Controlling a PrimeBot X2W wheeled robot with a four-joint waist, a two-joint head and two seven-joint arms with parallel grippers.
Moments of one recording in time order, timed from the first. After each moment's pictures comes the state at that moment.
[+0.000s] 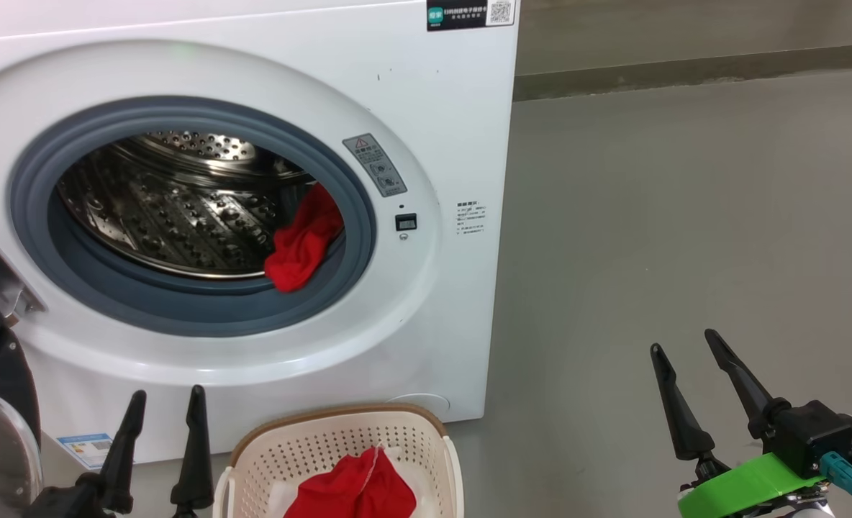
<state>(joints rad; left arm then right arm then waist) 0.00 0.04 0.09 0.14 -0.27 -0.11 -0.25 0.00 -0.11 0.04 0.15 0.23 0.13 -0.26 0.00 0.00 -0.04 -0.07</state>
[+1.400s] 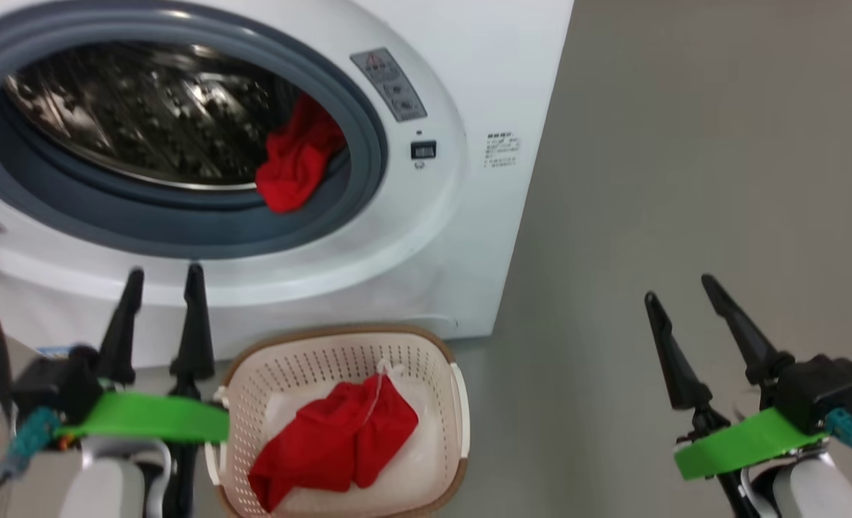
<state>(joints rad) -0.29 0.05 0.05 0.29 -0.33 -0.11 -0.25 -0.09 -0.13 0.07 0.13 0.24 0.13 -0.26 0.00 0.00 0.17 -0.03</state>
